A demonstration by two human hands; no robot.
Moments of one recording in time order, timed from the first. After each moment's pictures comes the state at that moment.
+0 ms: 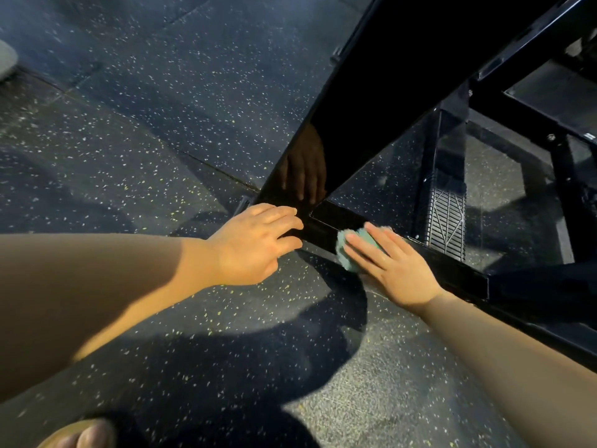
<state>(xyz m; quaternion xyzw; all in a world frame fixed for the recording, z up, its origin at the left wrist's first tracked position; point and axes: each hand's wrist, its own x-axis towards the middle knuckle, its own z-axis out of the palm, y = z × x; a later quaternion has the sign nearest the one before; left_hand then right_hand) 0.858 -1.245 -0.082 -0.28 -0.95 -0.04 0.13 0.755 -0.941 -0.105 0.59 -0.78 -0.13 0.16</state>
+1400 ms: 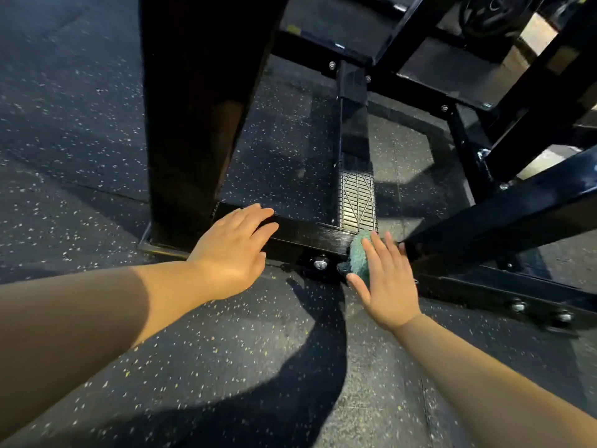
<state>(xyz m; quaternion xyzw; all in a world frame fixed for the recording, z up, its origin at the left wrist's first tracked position) 0.823 -1.145 -0.056 -0.20 -0.98 -0.09 0.01 0.807 -0.847 -0.089 0.17 -0.98 -0.05 0.04</state>
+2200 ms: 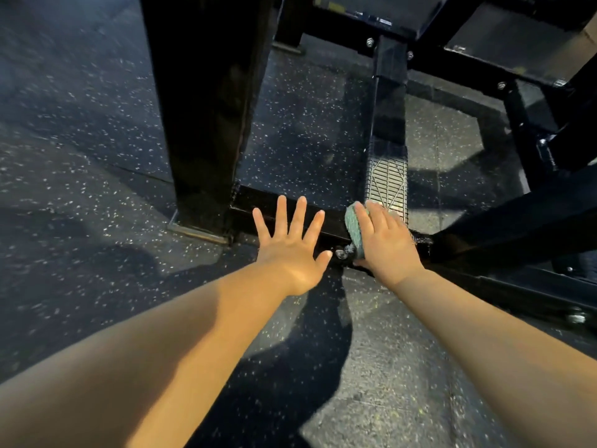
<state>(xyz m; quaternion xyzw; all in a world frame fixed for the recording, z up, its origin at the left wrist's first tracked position) 0.817 -1.061 -0.064 -0.01 -0.97 -0.05 -0.23 0.757 -0.883 -0.089 0.26 -0.96 -0.11 -0.03</state>
